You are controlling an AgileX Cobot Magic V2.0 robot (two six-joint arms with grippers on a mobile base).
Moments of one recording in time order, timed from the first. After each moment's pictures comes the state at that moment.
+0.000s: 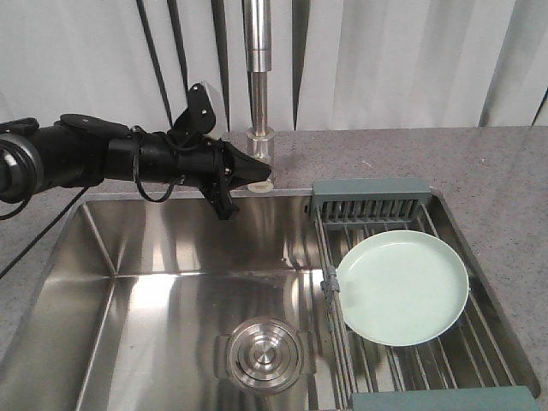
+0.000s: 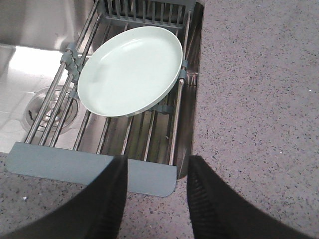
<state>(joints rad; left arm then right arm) -0.26 2.01 -1.50 -1.41 0.83 1.92 0.04 0.39 -0.67 0.10 1.05 -0.15</state>
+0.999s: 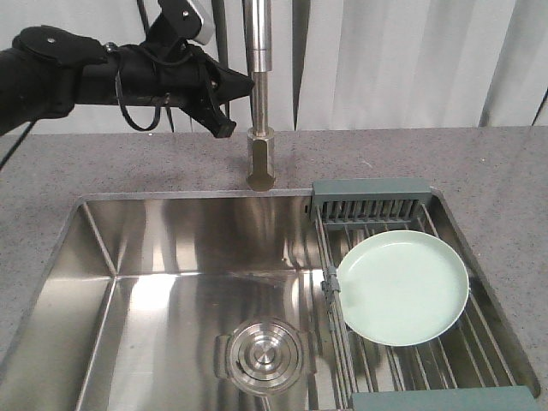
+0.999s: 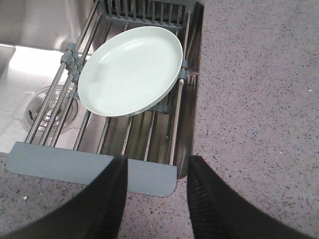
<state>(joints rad) -0.26 1.91 -1.72 -1.14 0.69 1.53 0.04 0.39 -0.67 0.10 1.05 -0.15</state>
